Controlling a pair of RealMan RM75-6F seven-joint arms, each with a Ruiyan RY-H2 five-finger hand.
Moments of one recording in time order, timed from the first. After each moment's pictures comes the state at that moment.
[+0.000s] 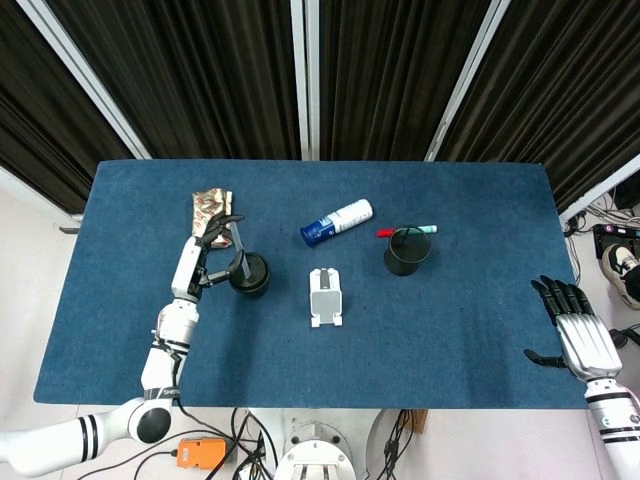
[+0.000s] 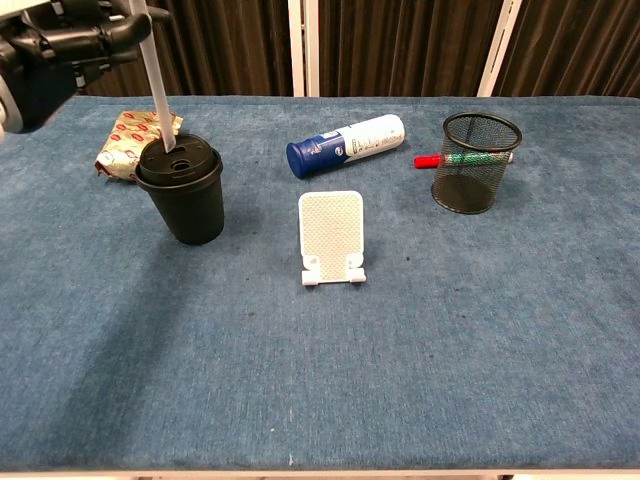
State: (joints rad) left arm -0.48 -1.64 -0.37 -1.68 1.20 1.19 -0.58; right arm 0.16 -1.06 0.02 -1.63 -1.48 1.30 0.04
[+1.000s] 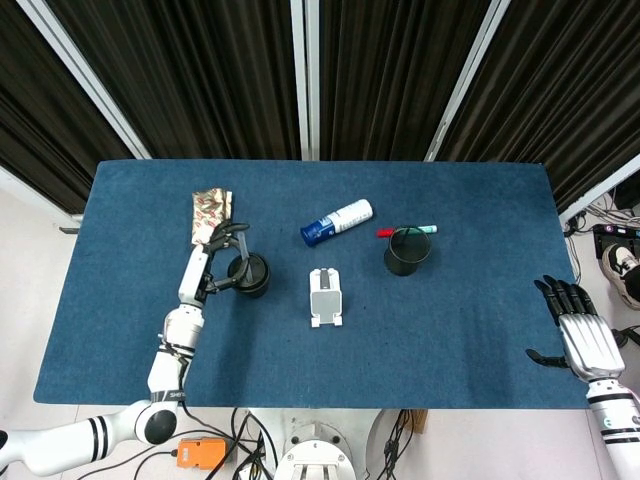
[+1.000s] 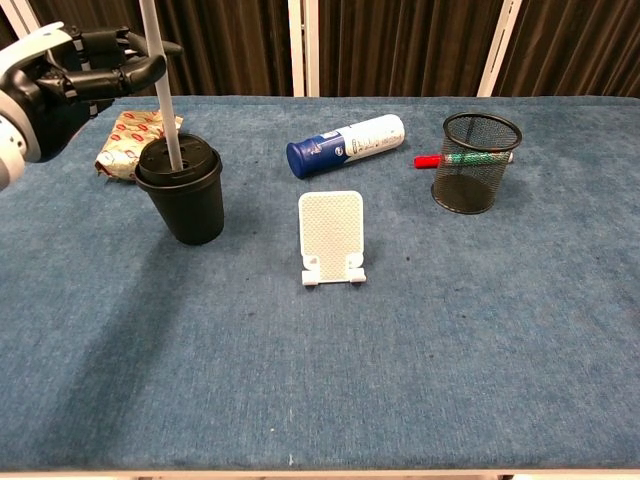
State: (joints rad) left arm -0.48 -1.69 -0.34 -1.59 1.22 1.19 -0.58; right arm 0.15 -1.05 0.02 -1.65 -1.46 1.30 0.04
